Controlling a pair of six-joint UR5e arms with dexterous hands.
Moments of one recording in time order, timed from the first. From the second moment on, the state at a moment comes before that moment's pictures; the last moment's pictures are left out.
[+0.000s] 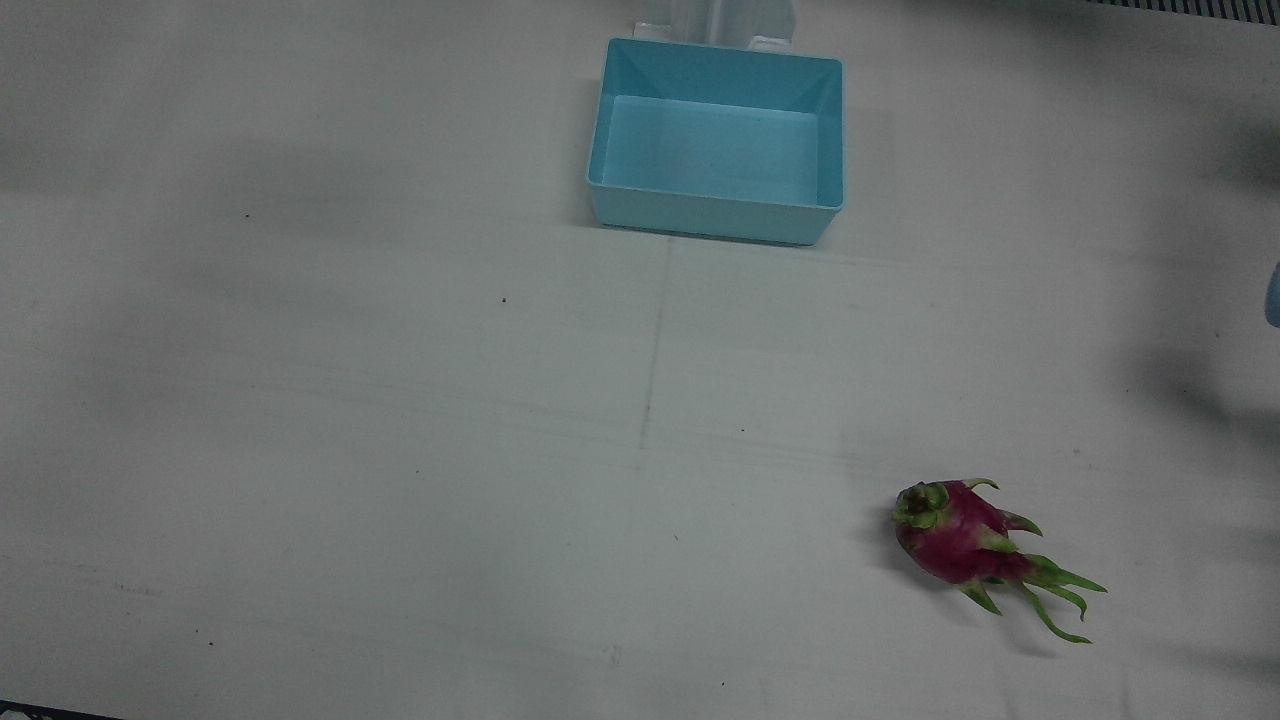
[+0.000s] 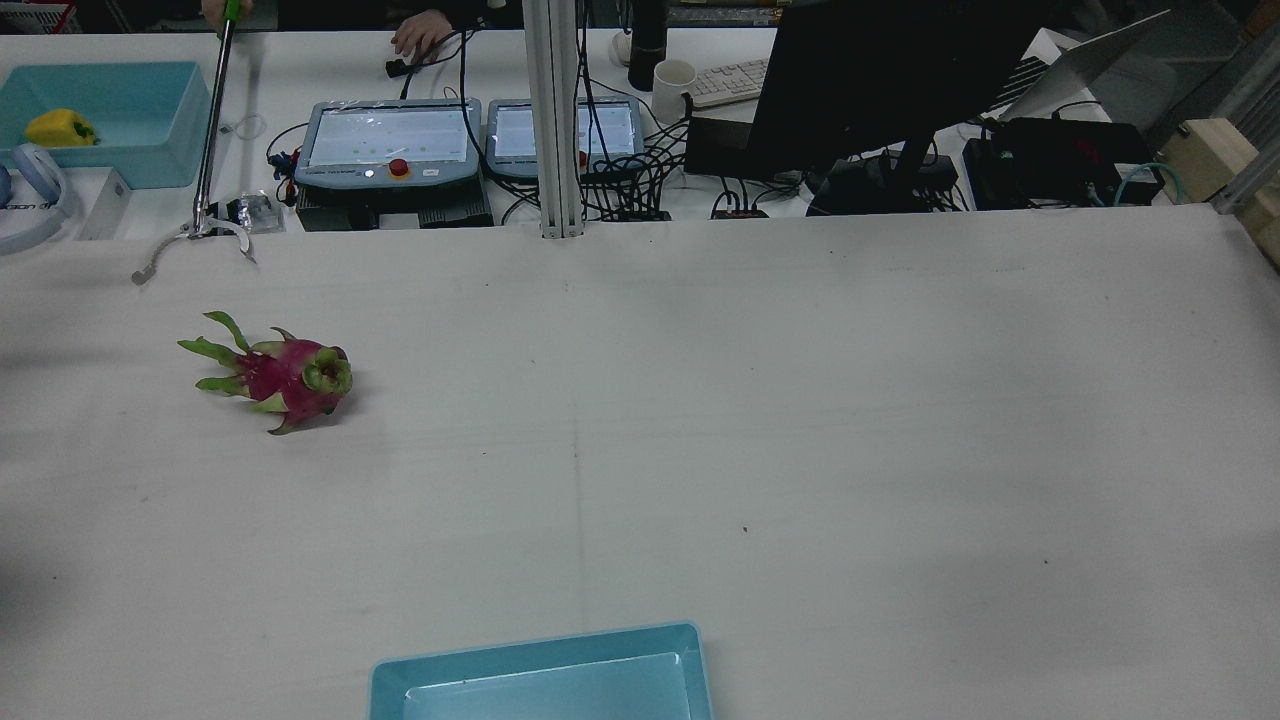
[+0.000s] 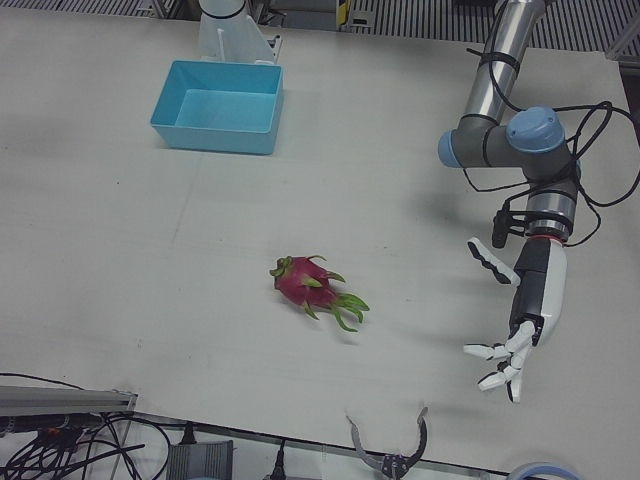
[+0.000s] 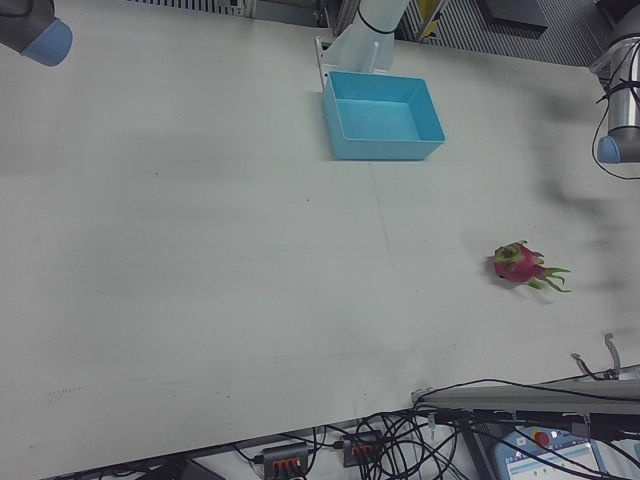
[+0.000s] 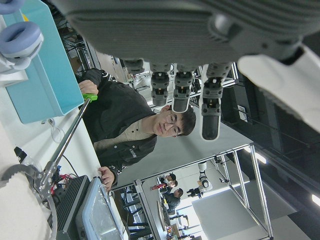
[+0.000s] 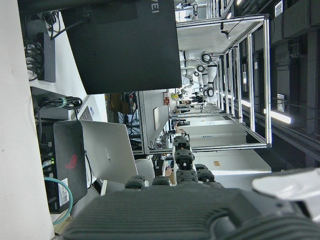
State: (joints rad) left arm -1.21 -1.75 -1.35 -0.28 1.35 0.37; right arm 1.51 -1.58 1.57 -3.30 -1.47 0.12
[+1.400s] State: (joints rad) left arm -1.18 -1.65 -1.81 0.02 1.56 1.30; right arm 1.51 -1.58 1.57 -3.30 -1.47 0.12
